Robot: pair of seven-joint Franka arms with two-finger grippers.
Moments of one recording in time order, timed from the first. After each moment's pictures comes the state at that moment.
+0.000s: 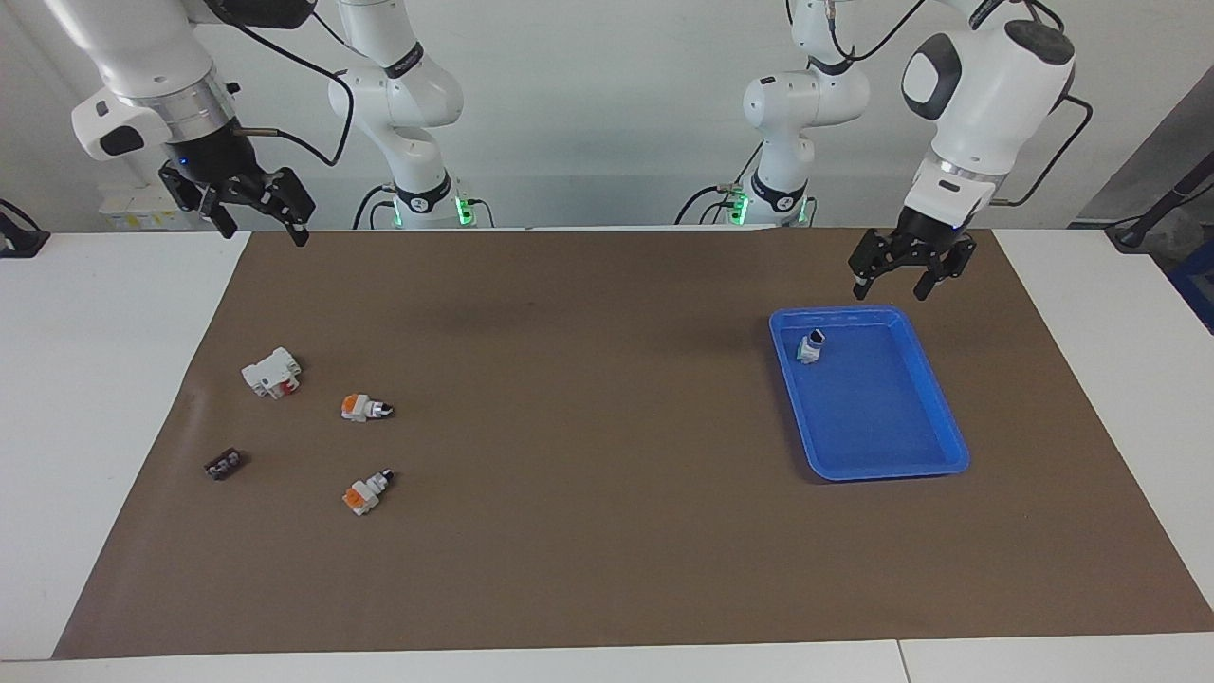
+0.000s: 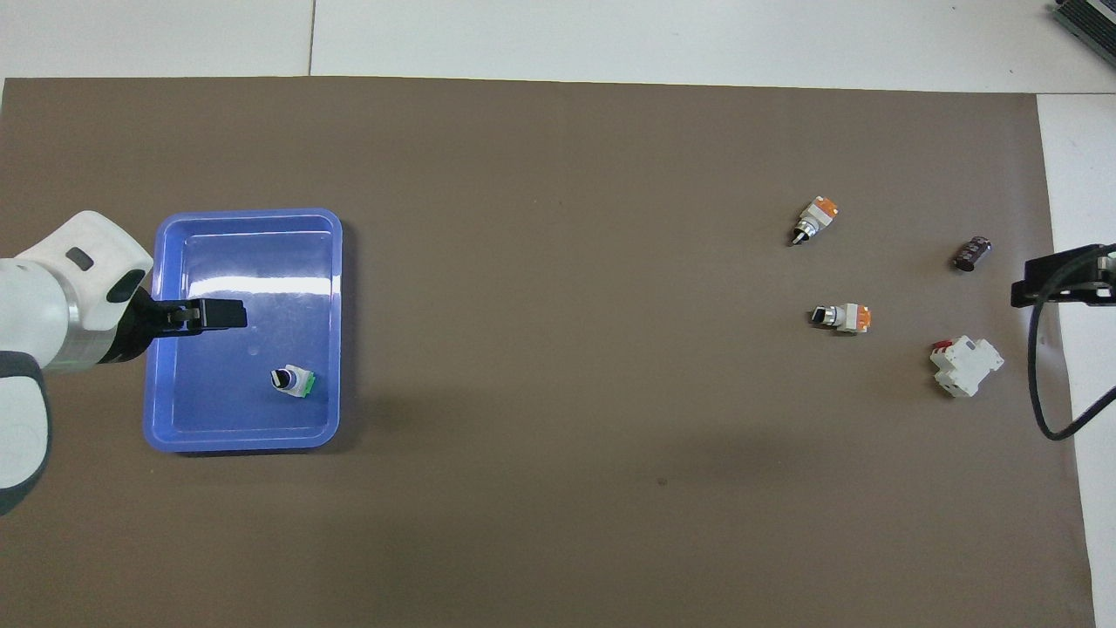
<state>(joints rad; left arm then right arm) 0.07 -0.16 -0.15 -1.92 -0.12 1.94 -0.01 -0.05 -0.06 0.00 -1.57 0.00 1.51 0.12</state>
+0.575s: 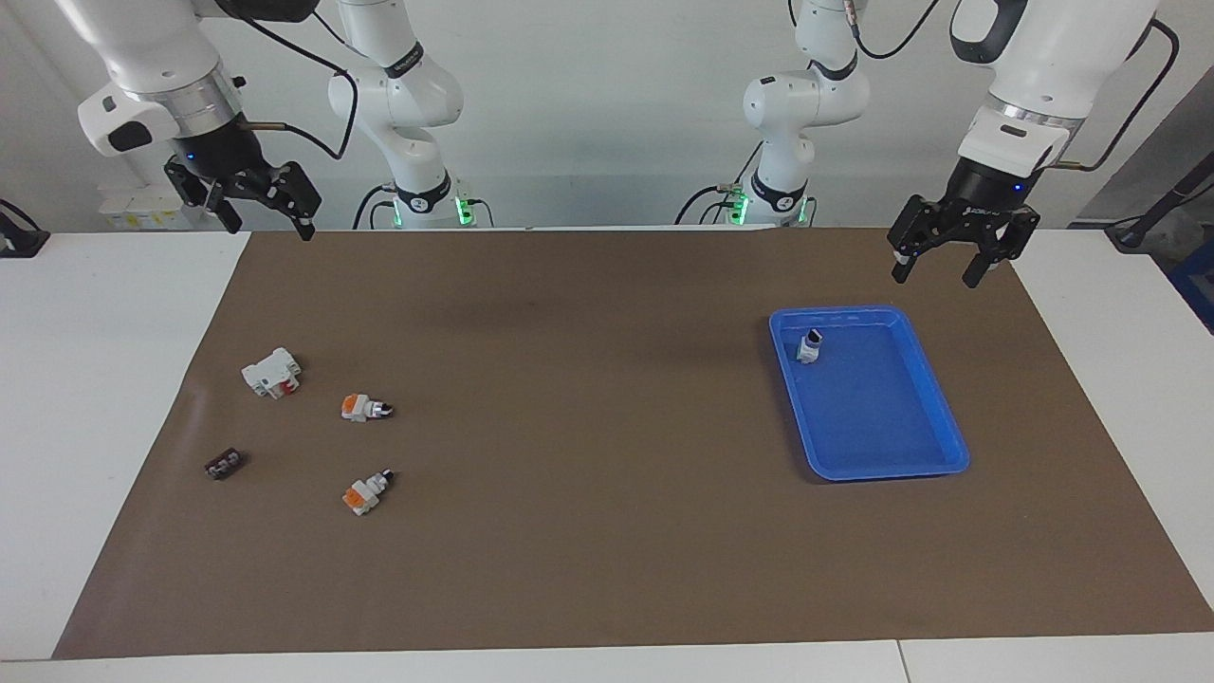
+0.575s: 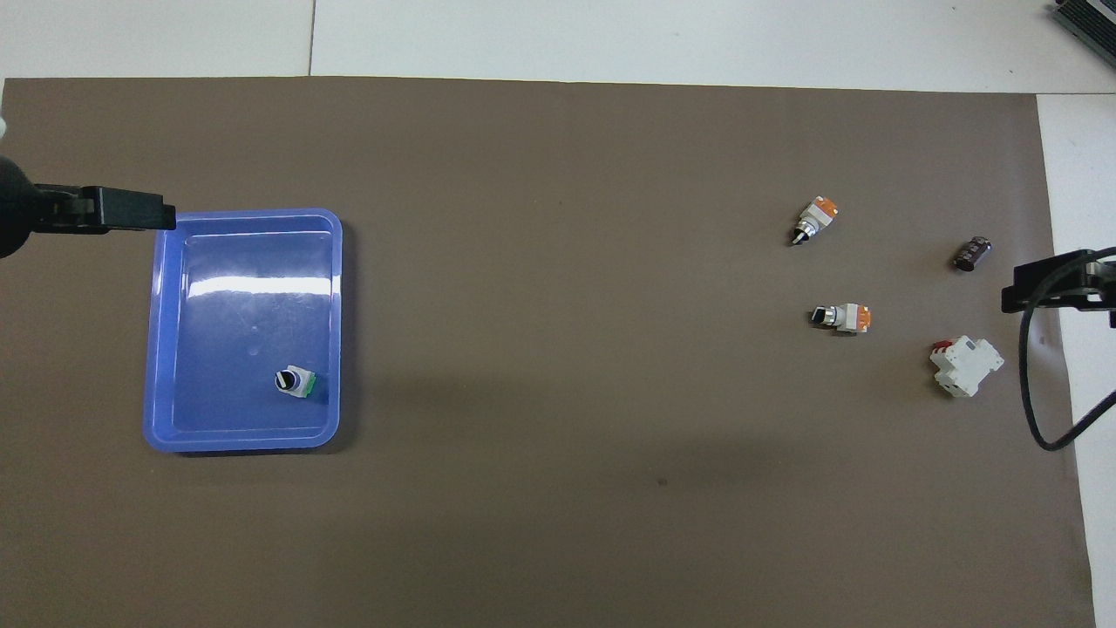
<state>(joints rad) 0.07 -0.04 -0.16 -1.64 -0.11 1.84 0.01 -0.05 -0.06 0.00 -1.57 -0.01 1.49 0.12</state>
